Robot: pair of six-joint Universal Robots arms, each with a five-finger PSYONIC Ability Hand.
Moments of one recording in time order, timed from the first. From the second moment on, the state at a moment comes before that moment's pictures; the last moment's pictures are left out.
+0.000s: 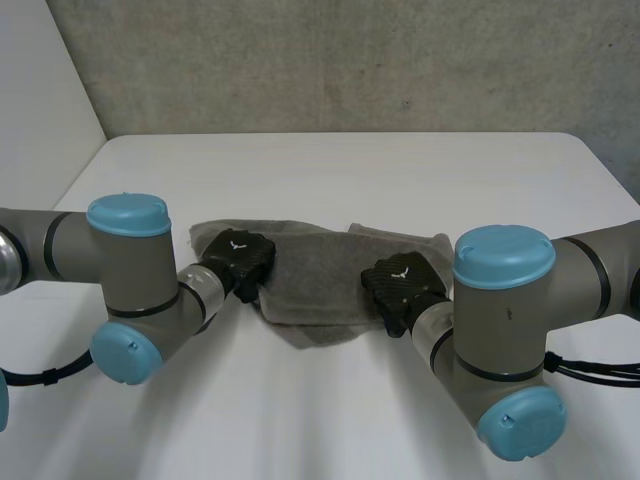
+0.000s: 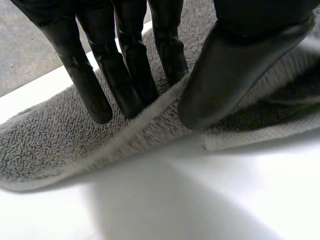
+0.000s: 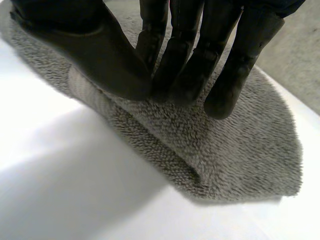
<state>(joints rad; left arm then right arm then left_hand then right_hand) 4.27 -2.31 -1.31 3.21 -1.40 3.40 2.20 -0.98 1.47 -0.07 1.59 2.80 1.07 1.08 1.08 1.08 0.90 1.32 1.32 1.31 1.32 1.16</state>
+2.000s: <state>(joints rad) 4.40 -2.27 -1.35 3.23 -1.17 3.48 2.41 -1.01 1.55 -0.16 1.72 2.80 0.44 0.45 0.47 0.46 0.23 0.57 0.54 0.56 0.56 0.40</state>
